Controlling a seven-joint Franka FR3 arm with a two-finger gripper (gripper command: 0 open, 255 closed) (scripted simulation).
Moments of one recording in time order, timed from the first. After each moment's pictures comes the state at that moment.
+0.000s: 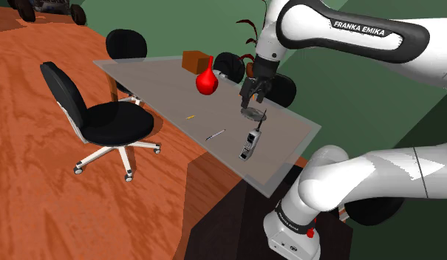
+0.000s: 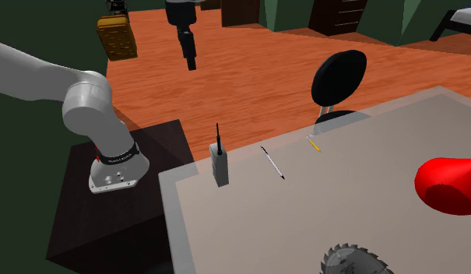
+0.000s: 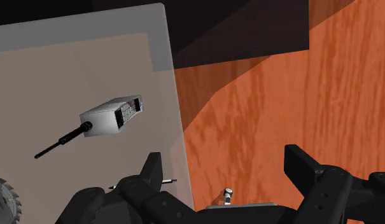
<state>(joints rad) 0.00 -0.81 -0.06 -2.44 -0.04 1.64 0.04</state>
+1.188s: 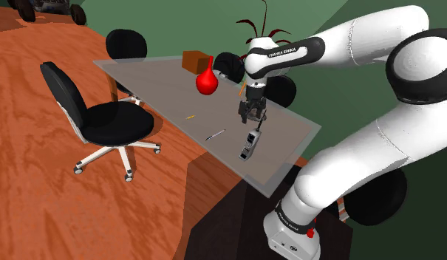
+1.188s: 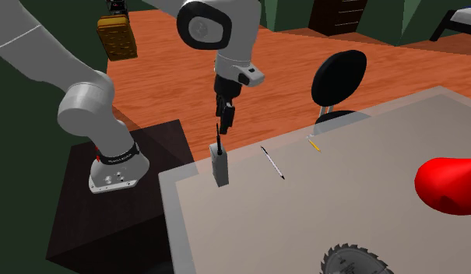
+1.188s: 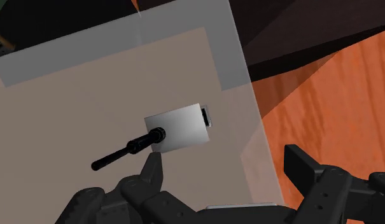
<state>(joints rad) -0.13 -0.33 -0.26 -2.41 -0.18 1.88 -0.07</state>
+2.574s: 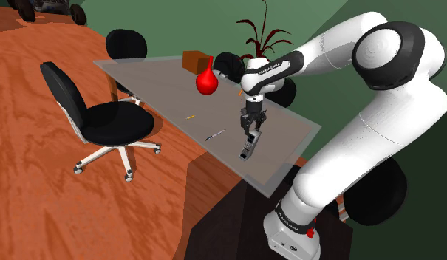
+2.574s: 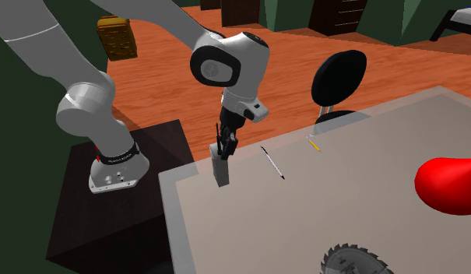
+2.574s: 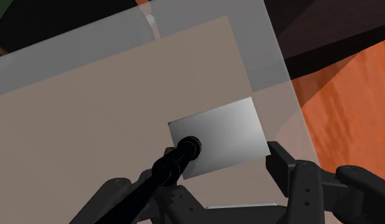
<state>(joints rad) -0.17 -0.16 -0.32 -2.45 -0.20 2.04 -0.09</state>
